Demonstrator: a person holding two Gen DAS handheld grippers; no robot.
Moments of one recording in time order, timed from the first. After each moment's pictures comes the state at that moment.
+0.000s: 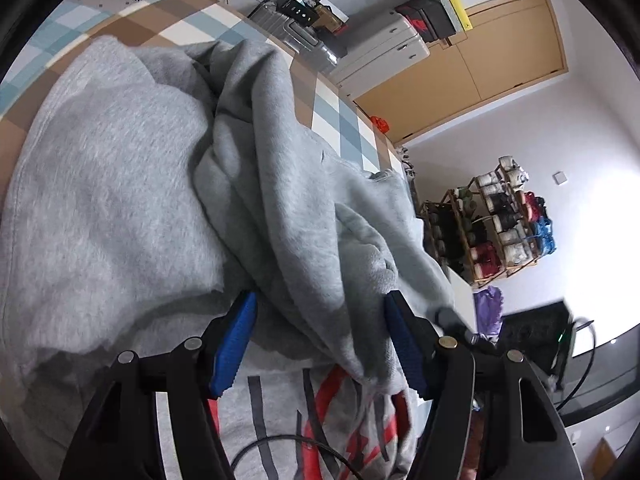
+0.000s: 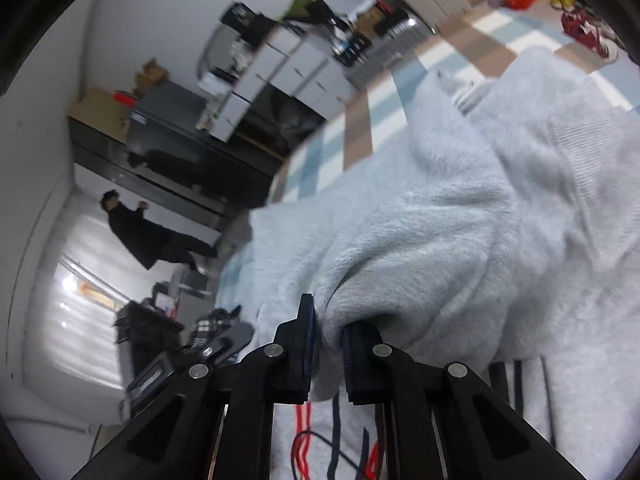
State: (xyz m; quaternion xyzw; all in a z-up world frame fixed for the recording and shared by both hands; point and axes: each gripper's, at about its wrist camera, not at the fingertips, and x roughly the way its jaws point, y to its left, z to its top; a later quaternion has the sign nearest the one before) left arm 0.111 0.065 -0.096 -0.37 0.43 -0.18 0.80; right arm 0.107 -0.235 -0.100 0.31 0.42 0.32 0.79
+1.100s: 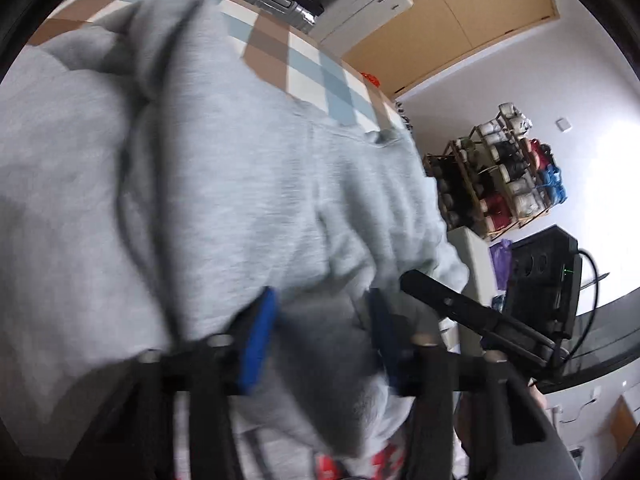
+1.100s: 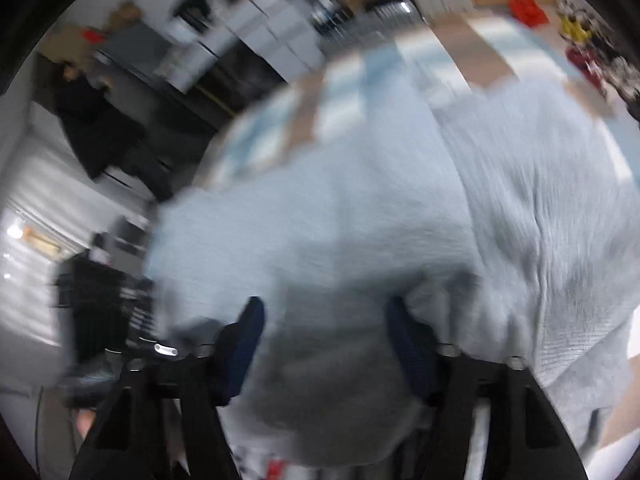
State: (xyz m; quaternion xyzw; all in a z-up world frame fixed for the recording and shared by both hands) left arm 0.153 0.040 -0.114 -0.29 0.48 -0.22 0.80; right arm 0.178 -0.218 -0.131 0.15 0.49 0.26 0.82
